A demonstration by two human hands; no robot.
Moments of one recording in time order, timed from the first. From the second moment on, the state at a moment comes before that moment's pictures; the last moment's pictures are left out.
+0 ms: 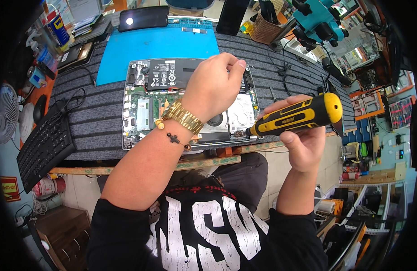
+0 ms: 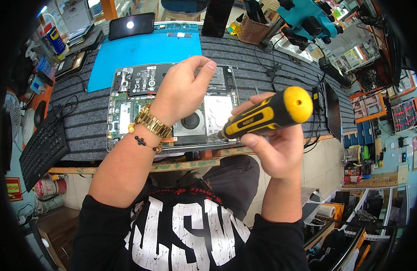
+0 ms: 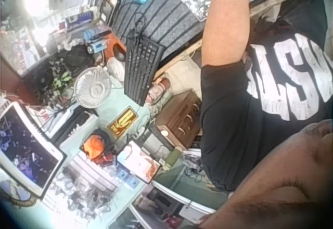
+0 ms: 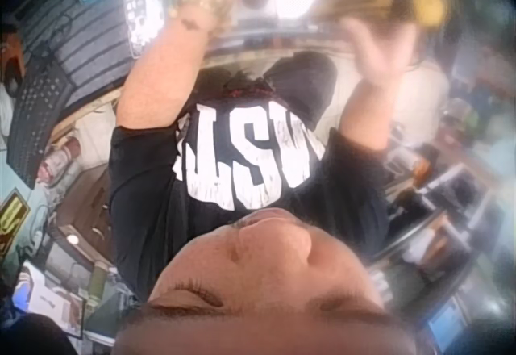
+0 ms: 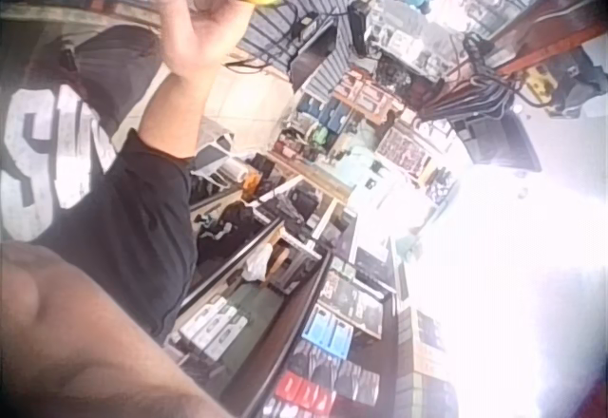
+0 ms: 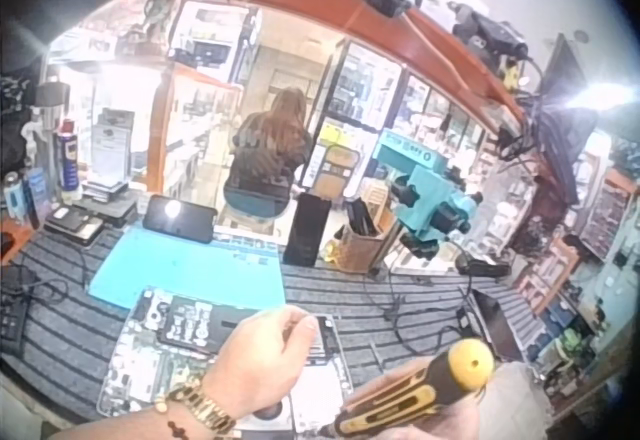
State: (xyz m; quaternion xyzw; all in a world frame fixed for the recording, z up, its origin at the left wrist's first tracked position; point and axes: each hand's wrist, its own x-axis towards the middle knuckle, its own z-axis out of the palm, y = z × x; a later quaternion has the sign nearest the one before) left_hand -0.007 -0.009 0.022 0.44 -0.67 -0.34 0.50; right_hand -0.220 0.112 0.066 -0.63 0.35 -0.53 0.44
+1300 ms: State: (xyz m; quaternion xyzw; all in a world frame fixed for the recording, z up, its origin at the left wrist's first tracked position) left_hand -0.004 -0.010 0.019 0.43 -0.74 -0.30 0.42; right_hand -0.240 0.104 0.054 -0.61 0.34 -0.57 0.43
